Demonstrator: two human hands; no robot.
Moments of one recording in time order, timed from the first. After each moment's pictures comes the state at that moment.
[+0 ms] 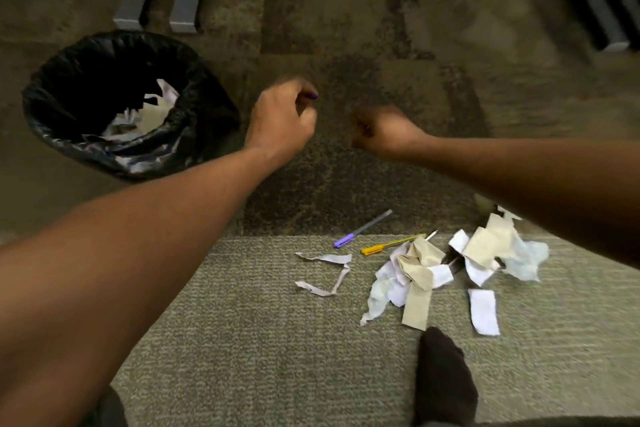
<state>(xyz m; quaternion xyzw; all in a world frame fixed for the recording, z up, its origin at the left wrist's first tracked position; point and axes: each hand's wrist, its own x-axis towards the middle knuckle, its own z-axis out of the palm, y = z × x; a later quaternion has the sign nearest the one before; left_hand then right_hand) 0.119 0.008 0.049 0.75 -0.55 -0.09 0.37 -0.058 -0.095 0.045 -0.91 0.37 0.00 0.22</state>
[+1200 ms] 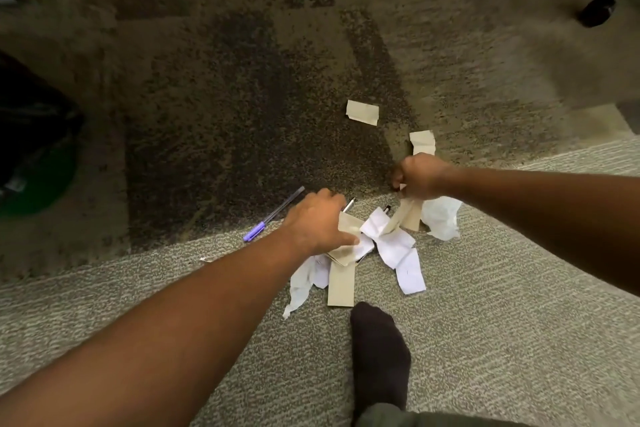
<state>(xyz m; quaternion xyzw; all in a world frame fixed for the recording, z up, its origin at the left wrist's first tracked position) -0.103 0.014 -0.069 0.64 -0.70 -0.32 0.00 -0.302 -0.117 -0.042 -0.79 0.49 0.31 0.18</state>
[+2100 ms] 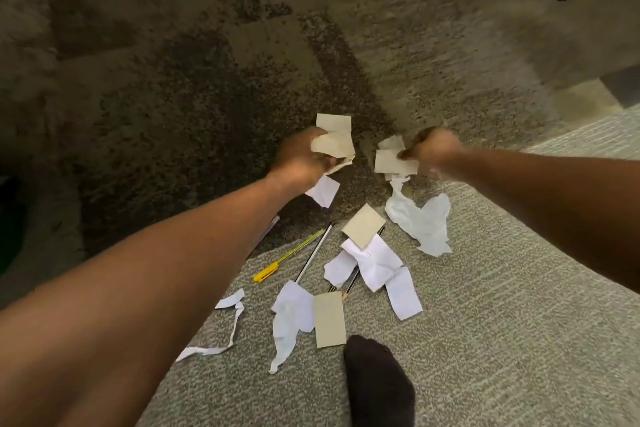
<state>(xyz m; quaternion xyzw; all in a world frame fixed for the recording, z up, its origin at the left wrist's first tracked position) -0.108 -0.113 -0.054 0.66 -0.57 -0.41 0.26 -0.356 -0.178 -0.058 -0.52 0.77 -0.03 0.37</state>
